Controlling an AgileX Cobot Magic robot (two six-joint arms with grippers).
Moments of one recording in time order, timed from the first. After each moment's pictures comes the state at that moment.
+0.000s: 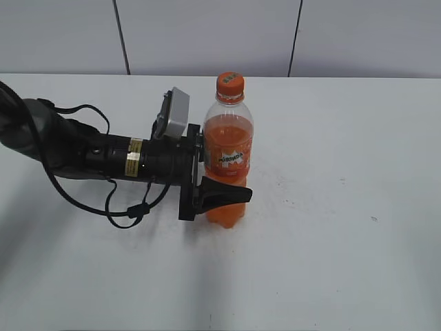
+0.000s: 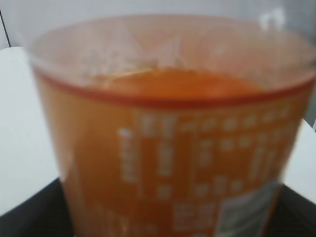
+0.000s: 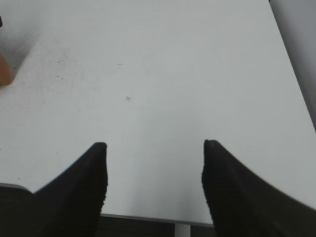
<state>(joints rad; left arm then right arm) -0.35 2.26 -1.14 1.36 -1.21 -0.55 -0.05 -0.01 -0.44 0.10 1.02 -0.26</state>
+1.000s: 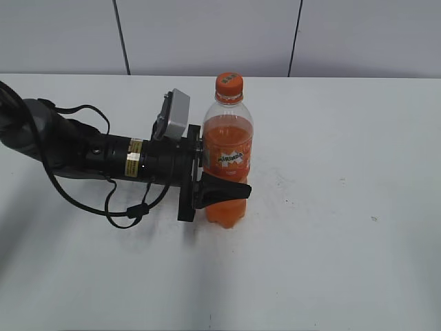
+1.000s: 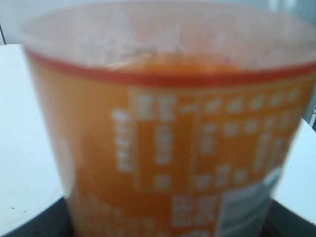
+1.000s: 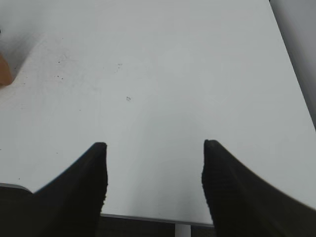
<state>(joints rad) -0.35 2.27 -1.15 1.38 -1.21 -0.56 -0.05 -0.01 -0.44 0.10 1.02 -0.26</state>
